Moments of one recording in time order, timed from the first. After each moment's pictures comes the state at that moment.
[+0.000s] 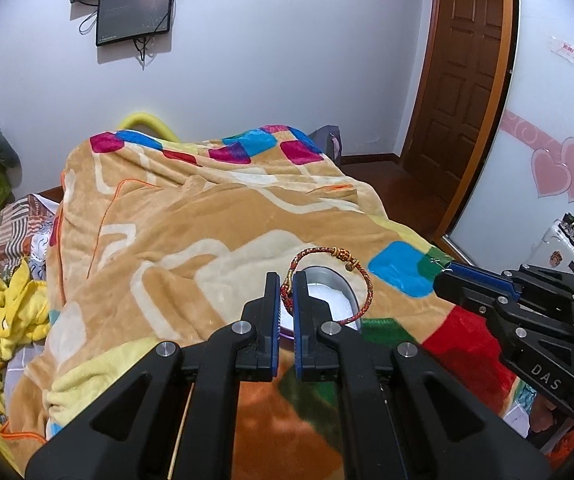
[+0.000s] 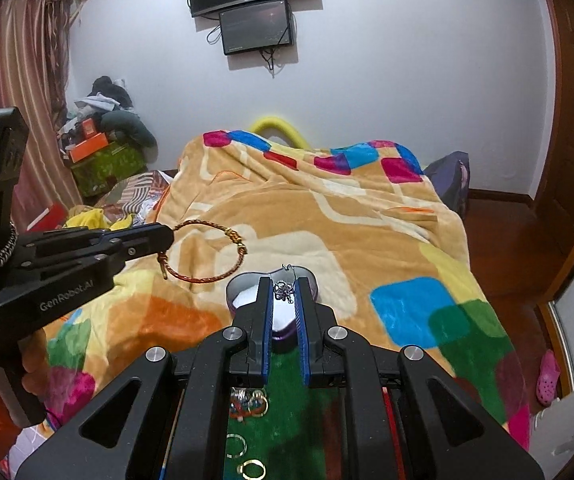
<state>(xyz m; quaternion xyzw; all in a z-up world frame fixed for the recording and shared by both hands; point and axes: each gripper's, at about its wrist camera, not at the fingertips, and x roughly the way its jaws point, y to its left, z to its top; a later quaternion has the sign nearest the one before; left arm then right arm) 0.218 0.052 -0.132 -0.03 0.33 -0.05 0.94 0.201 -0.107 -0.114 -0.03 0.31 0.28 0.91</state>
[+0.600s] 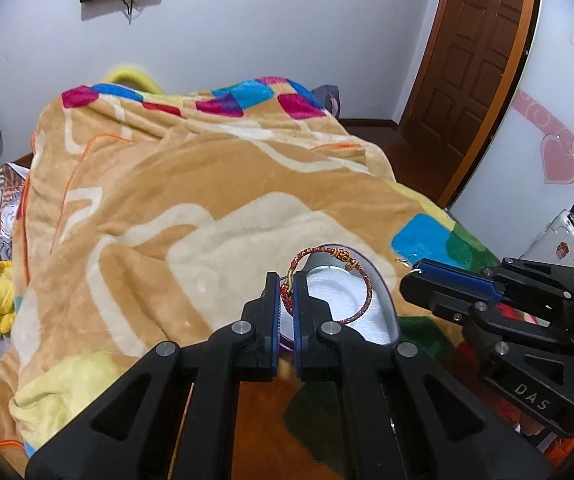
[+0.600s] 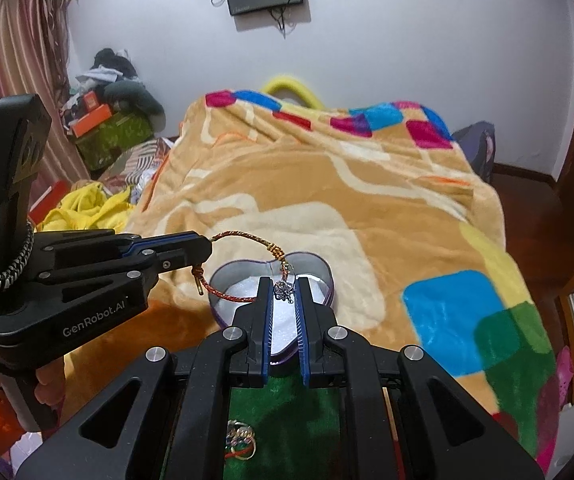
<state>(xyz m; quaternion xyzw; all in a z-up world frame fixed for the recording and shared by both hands) 0.280 0.058 -0.188 -0.05 0.40 -0.07 0.91 0.251 -0.085 -0.154 -0.04 0.37 0.31 0.88</state>
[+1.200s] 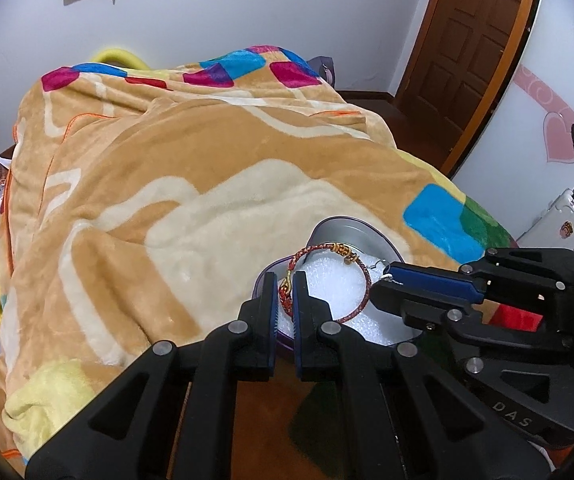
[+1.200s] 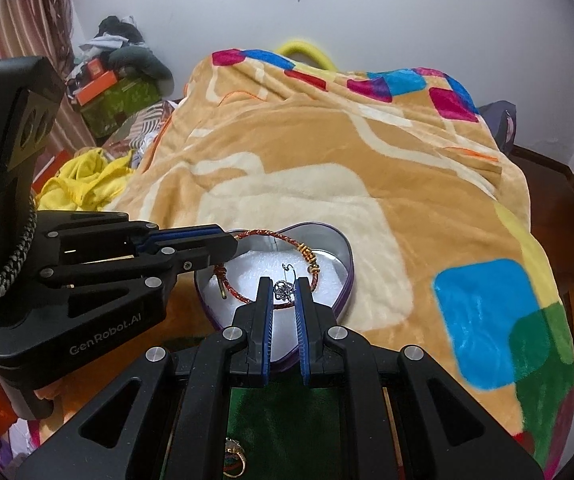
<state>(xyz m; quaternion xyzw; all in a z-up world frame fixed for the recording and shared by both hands) 0.298 0.054 -0.214 -0.04 0.44 -0.08 0.89 0.266 -0.069 -0.178 -0.07 0.42 0.32 0.84</state>
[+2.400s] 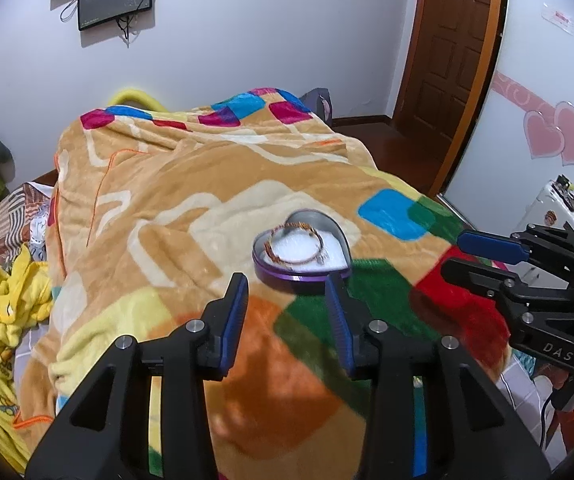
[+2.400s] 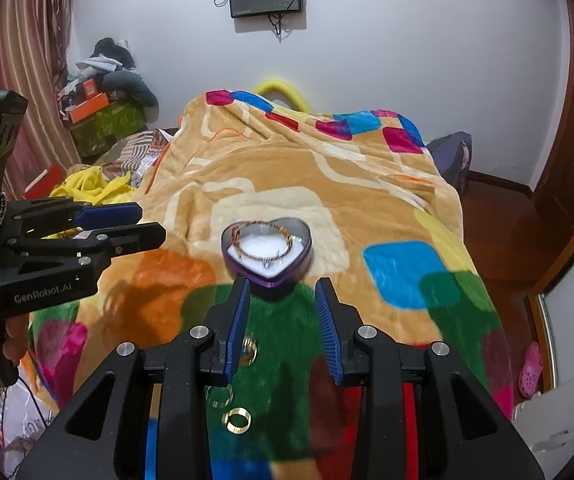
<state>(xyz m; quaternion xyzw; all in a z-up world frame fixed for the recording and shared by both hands) 0.188 0.042 -0.144 -0.01 0.39 -0.07 0.92 0.180 -0.120 -0.119 -0.08 0.36 0.27 0.89</state>
